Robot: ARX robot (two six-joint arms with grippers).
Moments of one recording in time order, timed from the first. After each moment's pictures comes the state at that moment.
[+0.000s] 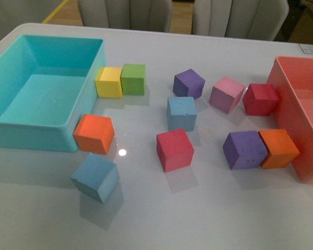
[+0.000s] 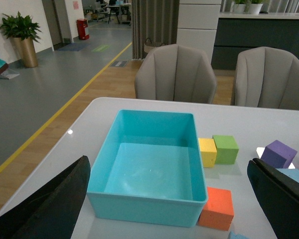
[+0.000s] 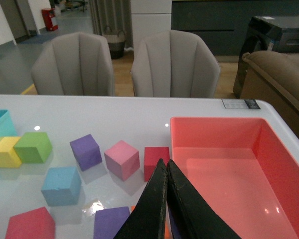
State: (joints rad) left arm 0.00 0.01 0.01 0.00 0.00 0.00; right arm 0.00 0.79 0.02 0.75 0.00 0.00
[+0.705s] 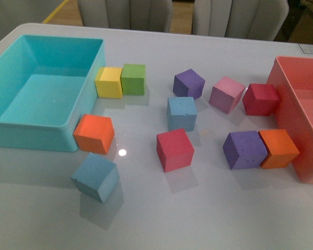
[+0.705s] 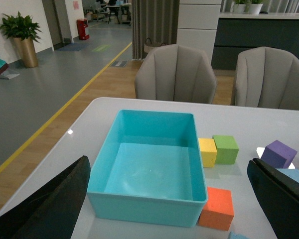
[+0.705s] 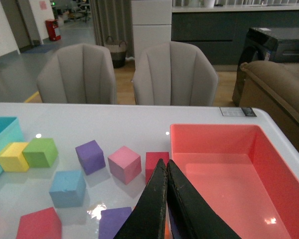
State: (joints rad) left arm 0.00 0.01 0.01 0.00 0.00 0.00; right arm 0.00 0.34 0.02 0.34 0.00 0.00
